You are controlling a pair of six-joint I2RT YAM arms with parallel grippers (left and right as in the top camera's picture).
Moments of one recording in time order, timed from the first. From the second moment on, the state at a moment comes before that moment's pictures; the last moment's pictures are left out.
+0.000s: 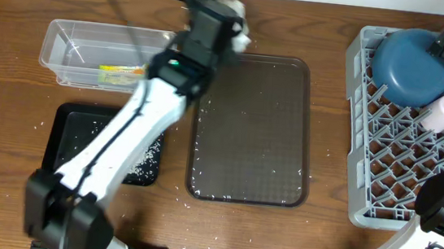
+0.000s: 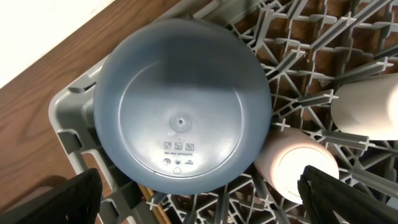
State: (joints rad) left arm -0.44 1.67 1.49 -0.49 -0.39 -0.51; right arm -0.35 2.02 2.04 -1.04 -0.05 0.29
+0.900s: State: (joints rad) left arm -0.07 1.75 1.49 -0.86 -0.45 -0.65; right arm -0.35 2.02 2.04 -1.04 -0.05 0.29
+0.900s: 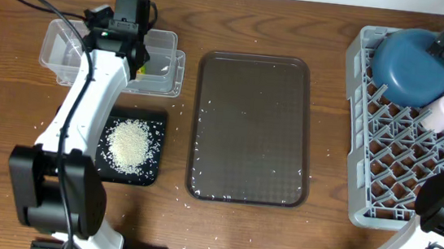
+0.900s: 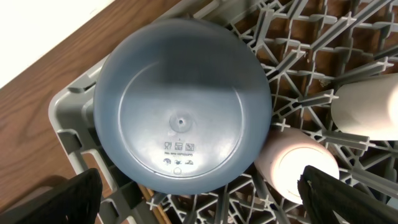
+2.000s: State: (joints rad) left arm -0.29 0.86 1.14 -1.34 -0.09 -0.80; right arm -0.35 2.02 2.04 -1.04 -0.05 0.29
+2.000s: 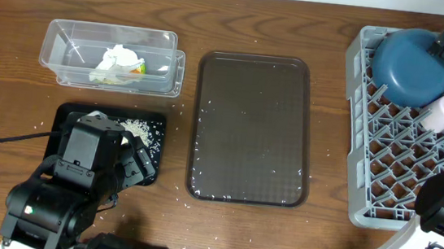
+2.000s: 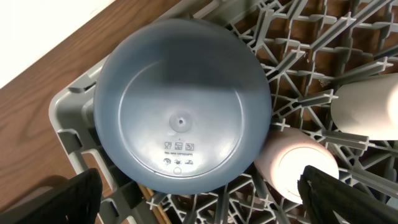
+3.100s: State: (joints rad) left arm -0.09 0.18 0.38 -0.61 0.00 -0.23; right arm -0.35 2.02 2.04 -1.04 -0.05 0.29
